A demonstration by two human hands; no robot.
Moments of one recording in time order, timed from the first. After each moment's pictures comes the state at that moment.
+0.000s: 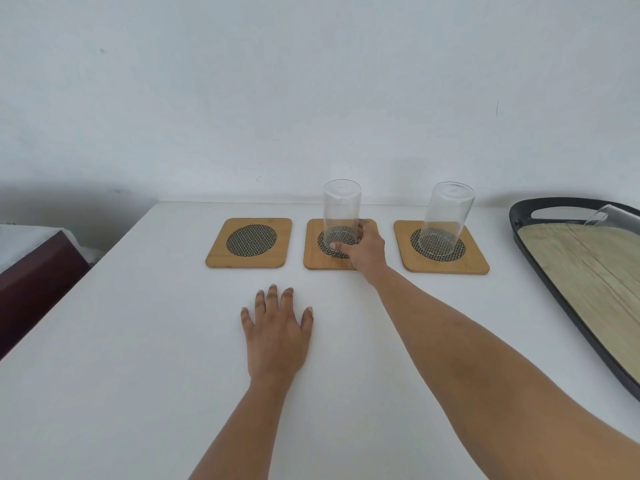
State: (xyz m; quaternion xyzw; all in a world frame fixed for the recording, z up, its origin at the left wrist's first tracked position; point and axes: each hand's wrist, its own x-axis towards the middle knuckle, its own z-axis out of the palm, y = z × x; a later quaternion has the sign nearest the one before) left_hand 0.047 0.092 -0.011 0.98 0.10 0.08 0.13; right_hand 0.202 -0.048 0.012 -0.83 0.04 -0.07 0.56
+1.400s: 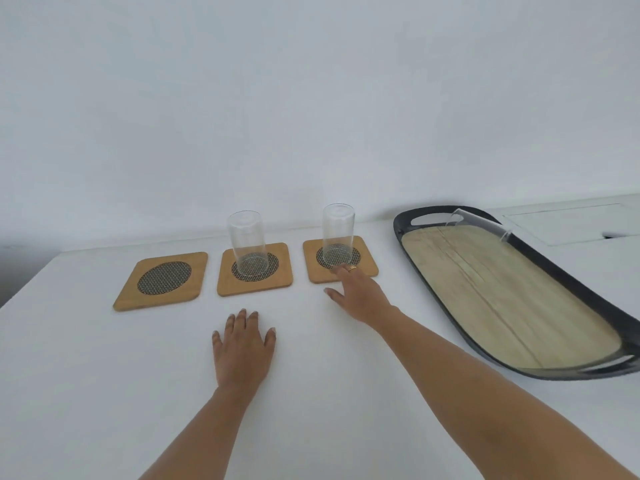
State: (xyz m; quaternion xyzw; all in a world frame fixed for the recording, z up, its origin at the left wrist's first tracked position) left_hand 0.044 0.032 0.000 0.99 0.04 0.03 0.15; right_hand 0.102 -0.179 0.027 -0.97 -0.07 -0.07 0.20
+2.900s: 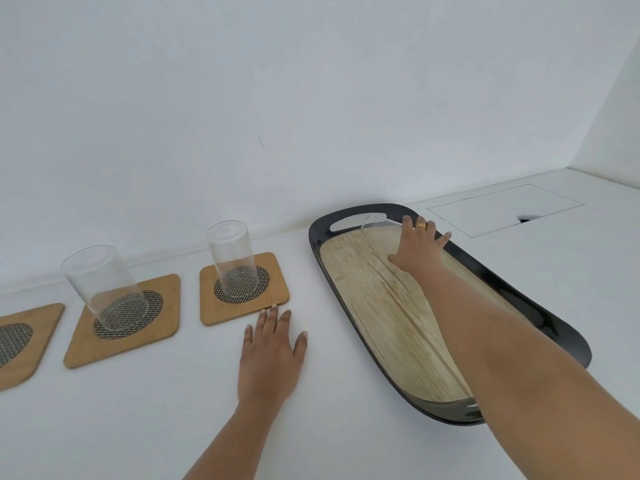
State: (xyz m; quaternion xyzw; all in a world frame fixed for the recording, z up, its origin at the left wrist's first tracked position) left_hand 0.090 -0.171 -0.013 0.97 -0.15 0.04 0.18; right_hand 0.151 -0.455 0.053 -0.96 0.27 -0.09 0.01
